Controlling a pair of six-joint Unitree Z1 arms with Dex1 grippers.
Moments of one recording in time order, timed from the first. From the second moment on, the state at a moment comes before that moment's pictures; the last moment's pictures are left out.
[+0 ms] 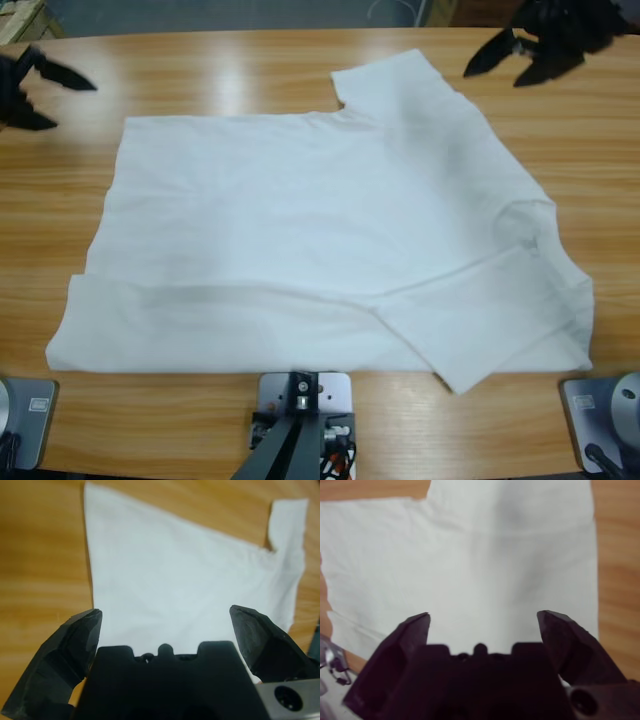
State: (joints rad) arm 0 -0.05 1.66 -1.15 0.58 -0.39 -0.40; arm 1 0.22 1.84 -1.56 0.93 0.34 0.16
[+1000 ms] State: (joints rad) arm 0 0.06 1.92 -1.31 0.60 -0.55 -0.34; arm 1 -0.03 2.55 -2.25 1.17 0.65 -0.03
